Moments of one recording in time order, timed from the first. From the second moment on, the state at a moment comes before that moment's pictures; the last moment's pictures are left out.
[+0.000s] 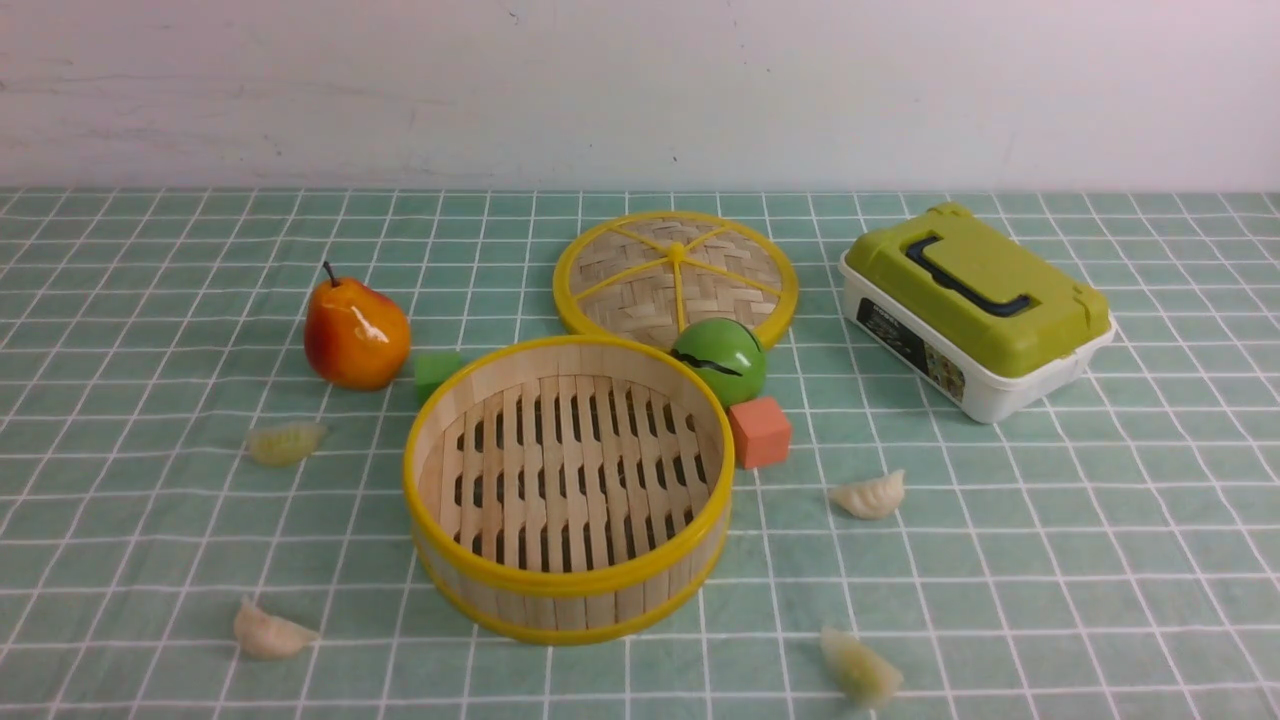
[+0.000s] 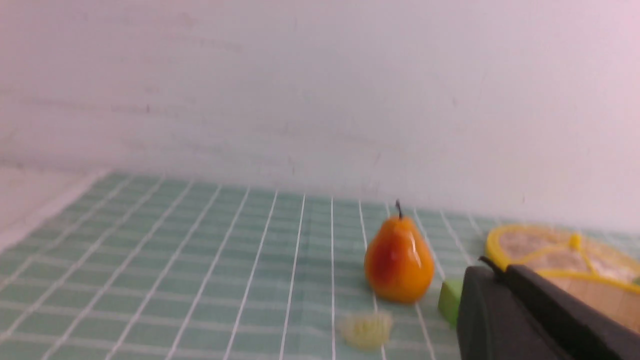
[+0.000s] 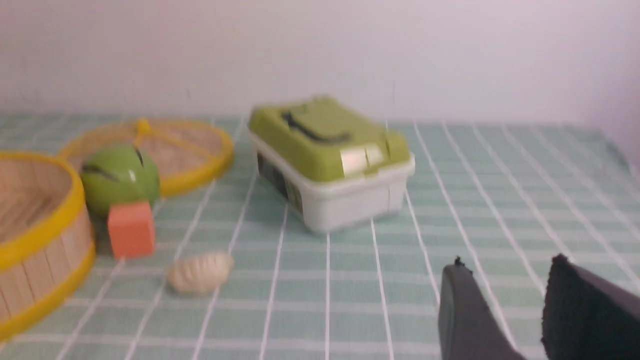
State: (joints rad) right arm 0.02 -0.01 0.03 -0.16 0.00 0.18; left arm 0.03 -0.01 0.03 -0.02 -0.13 -0.11
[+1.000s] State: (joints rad) right arm 0.02 0.39 -0.24 -0.17 -0.24 0.36; left arm 0.03 0.66 -0.60 0.28 -0.20 -0.70
